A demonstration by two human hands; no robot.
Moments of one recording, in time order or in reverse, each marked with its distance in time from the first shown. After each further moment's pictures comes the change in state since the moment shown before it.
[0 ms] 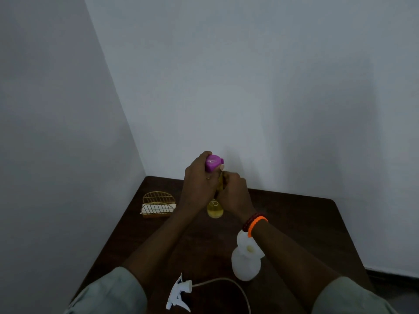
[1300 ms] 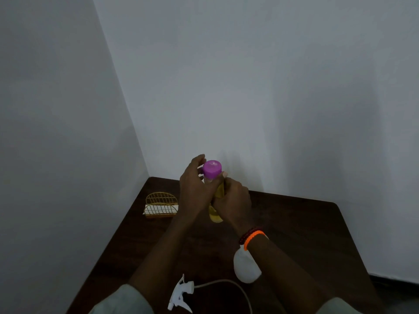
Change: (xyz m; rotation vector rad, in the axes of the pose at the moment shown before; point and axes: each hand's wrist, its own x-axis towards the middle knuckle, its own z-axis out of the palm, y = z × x) left_hand -0.012 0.000 -0.009 -0.213 0.082 -0.210; right_hand -0.021 -0.009 0.014 -0.023 0.128 0.074
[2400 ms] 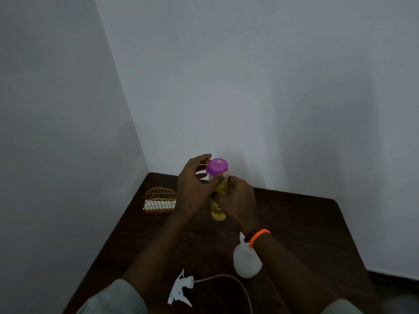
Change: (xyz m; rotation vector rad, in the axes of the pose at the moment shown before) left_hand 0.000 -0.018 -0.008 -0.087 -0.056 0.118; right_hand -0.002 0.012 -0.004 0.038 0.032 -0.030
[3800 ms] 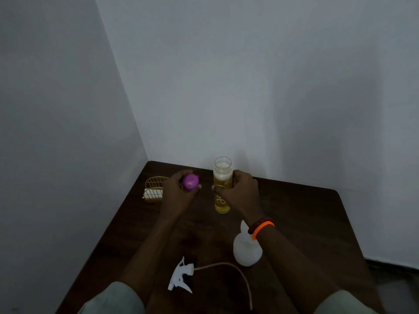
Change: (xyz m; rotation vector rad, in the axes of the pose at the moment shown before) left_hand -0.025 -0.081 -0.030 0.207 -0.045 -0.165; right_hand -0.002 0.021 0.001 -0.004 -0.096 0.115
